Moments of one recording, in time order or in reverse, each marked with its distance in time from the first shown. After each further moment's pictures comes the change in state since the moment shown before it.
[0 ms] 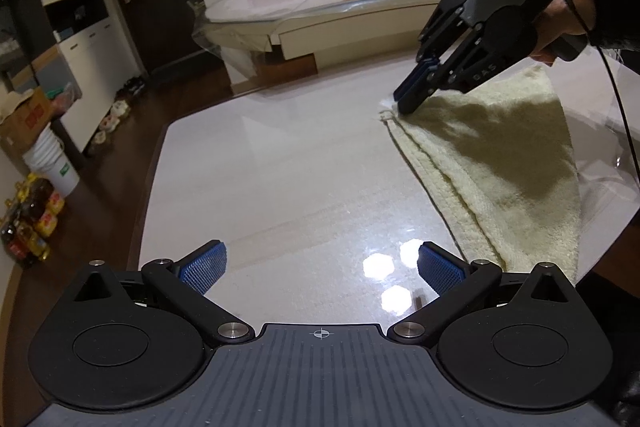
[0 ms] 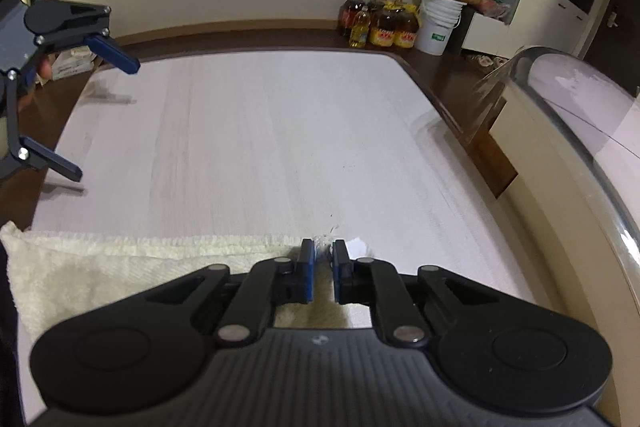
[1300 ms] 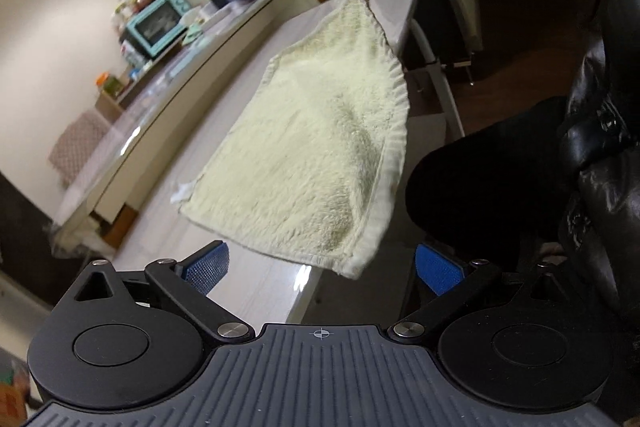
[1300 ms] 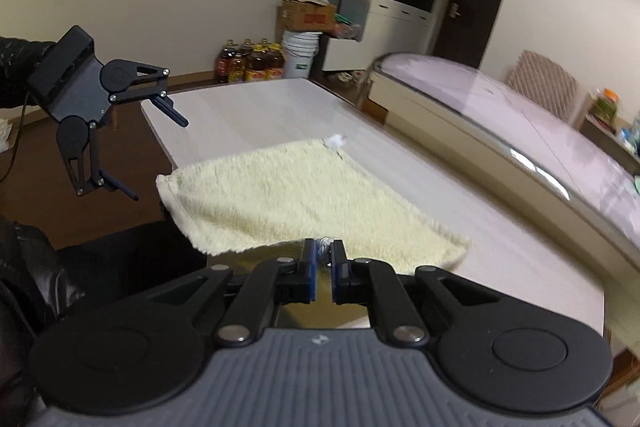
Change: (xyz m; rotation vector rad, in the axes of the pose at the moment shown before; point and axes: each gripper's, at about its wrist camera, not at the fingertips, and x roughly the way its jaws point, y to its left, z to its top) left arm -0.047 -0.090 -0.088 0.809 -0.269 -0.303; right arm -0.221 0.199 -0.126 0.303 -0.107 -0.387
